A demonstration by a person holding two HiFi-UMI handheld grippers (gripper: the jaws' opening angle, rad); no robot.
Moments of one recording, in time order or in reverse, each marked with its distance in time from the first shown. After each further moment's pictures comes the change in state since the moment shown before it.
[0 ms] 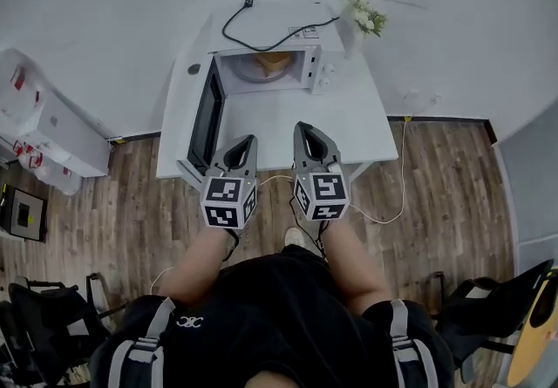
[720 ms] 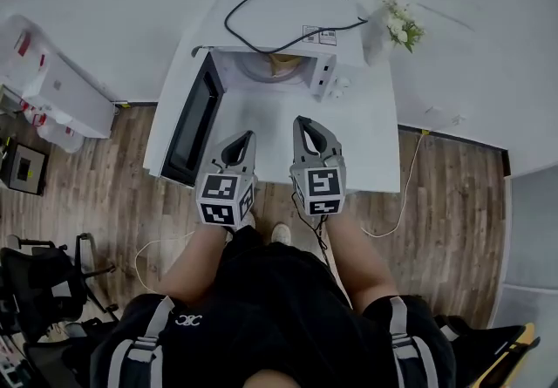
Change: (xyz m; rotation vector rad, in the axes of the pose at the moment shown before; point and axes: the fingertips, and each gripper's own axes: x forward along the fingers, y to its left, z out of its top) left arm 0.127 0.024 -0.017 -0.102 0.083 0.149; right arm 0.122 -0.080 -0.048 -0.128 0.129 0.185
